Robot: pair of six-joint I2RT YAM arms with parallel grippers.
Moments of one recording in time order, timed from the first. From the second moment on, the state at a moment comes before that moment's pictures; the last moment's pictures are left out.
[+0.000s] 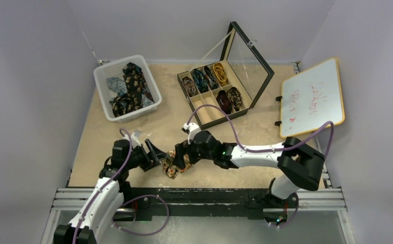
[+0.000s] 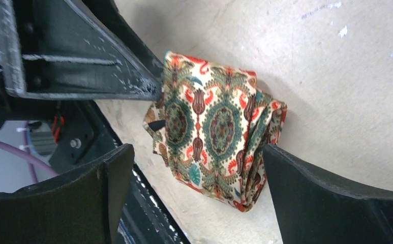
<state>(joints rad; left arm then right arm) -0.13 0.60 0.10 -0.18 0.60 -0.86 1.07 1.55 0.75 0.22 -0.09 0.56</state>
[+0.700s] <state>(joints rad) -0.13 0.57 0.13 -0.24 0.54 -0.86 1.21 1.73 0.87 0.08 0.20 0.56</state>
